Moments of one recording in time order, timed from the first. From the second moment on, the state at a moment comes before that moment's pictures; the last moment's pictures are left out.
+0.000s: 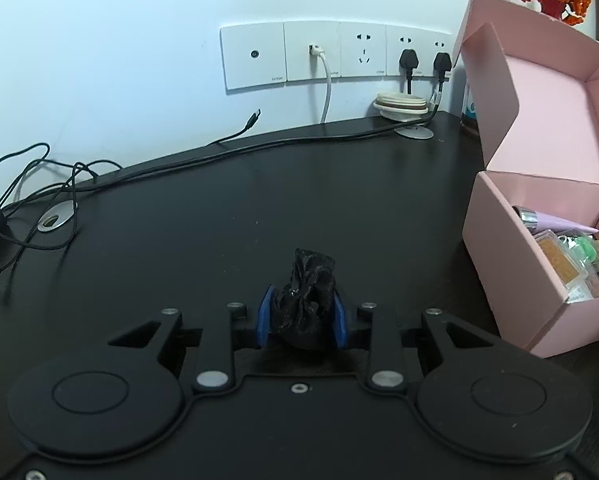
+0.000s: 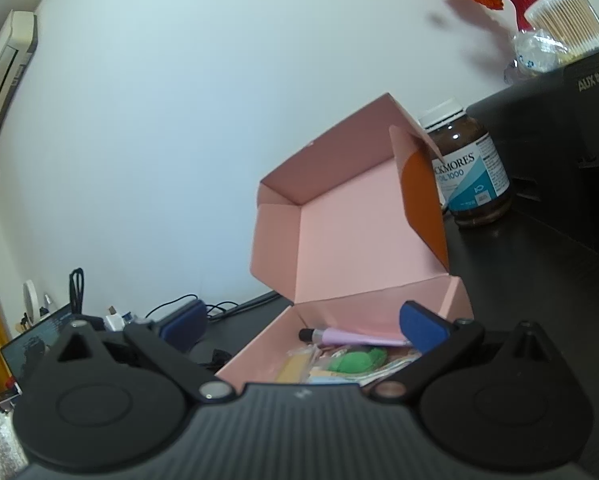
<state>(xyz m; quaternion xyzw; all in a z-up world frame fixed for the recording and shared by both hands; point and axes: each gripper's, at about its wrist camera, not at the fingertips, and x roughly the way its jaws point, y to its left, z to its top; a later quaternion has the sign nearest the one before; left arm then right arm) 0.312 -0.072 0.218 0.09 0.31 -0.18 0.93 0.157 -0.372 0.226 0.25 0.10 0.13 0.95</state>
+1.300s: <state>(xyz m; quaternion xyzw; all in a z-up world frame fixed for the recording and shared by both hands) 0.263 -0.040 0.250 0.02 0.22 -0.16 0.96 0.160 -0.372 0.226 0.25 0.11 0.13 0.95</state>
